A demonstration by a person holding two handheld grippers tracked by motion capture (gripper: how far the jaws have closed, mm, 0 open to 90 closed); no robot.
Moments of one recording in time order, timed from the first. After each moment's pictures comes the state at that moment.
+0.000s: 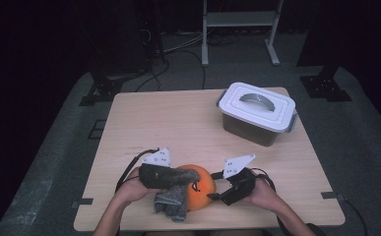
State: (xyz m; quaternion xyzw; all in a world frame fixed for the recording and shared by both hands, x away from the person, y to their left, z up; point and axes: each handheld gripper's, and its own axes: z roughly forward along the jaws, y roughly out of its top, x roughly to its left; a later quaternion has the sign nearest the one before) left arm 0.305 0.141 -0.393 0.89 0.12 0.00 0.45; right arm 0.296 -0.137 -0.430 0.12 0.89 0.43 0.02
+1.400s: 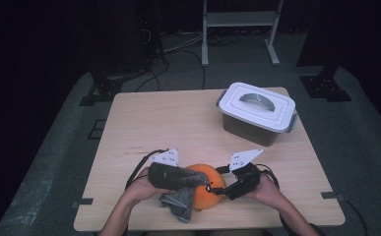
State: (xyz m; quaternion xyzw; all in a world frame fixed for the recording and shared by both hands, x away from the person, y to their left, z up) left arm 0.312 0.120 -0.401 0.88 0.10 -0.04 0.46; right arm 0.306 -0.151 -0.427 0.16 0.88 0.45 0.02
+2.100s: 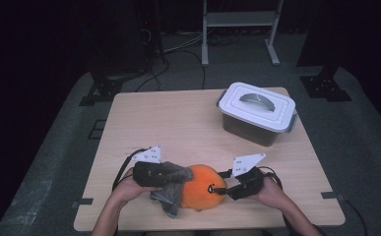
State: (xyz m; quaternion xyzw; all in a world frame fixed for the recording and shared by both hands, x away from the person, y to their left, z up) left arm 0.313 0.158 -0.399 0.86 0.15 -0.01 0.48; right arm 0.297 -0.157 -0.425 0.12 0.89 0.45 0.05
